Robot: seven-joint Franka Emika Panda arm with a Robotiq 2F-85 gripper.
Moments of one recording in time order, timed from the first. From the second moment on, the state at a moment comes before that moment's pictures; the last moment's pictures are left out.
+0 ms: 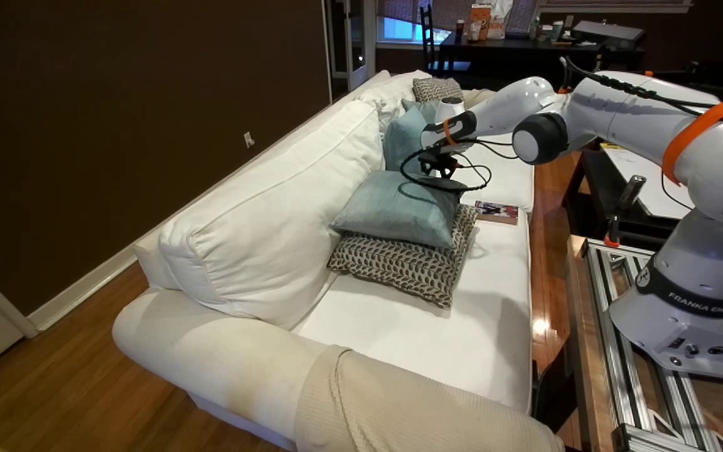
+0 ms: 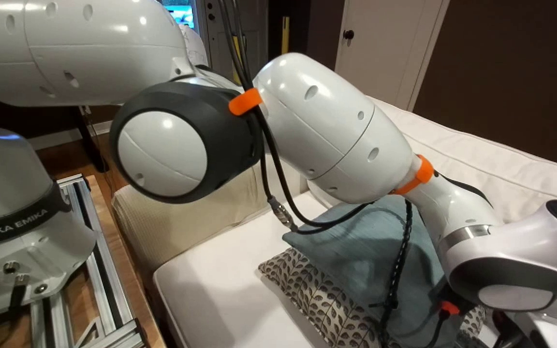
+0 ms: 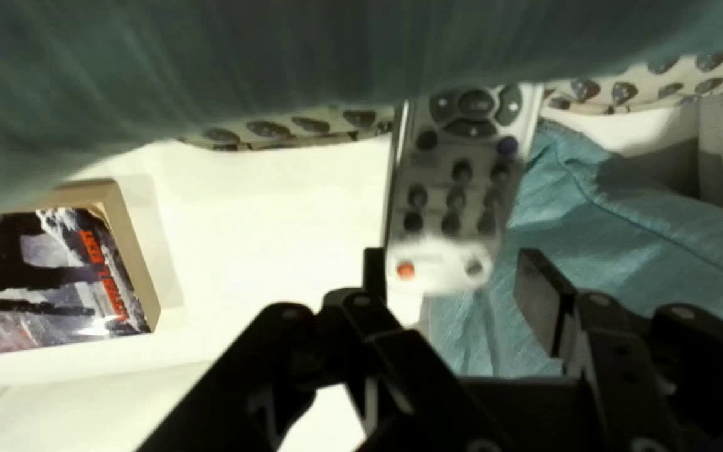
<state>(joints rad) -0.73 1.48 -0.23 -0.69 0.21 2.37 0.73</state>
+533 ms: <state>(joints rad) -0.74 1.48 -0.25 -0.66 0.18 2.37 0.74</state>
